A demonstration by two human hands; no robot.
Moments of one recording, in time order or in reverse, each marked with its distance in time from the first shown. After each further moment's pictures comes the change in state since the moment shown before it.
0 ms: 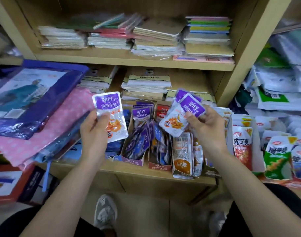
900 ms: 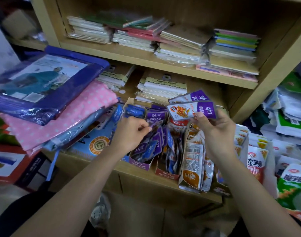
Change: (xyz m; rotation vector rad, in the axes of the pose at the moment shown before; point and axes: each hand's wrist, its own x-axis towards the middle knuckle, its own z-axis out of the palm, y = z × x) left_hand 0.026 -0.030 0.021 0.803 -0.382 0.398; right_hand 0.022 -0.002 0.025 0.112 -0.090 -0.180
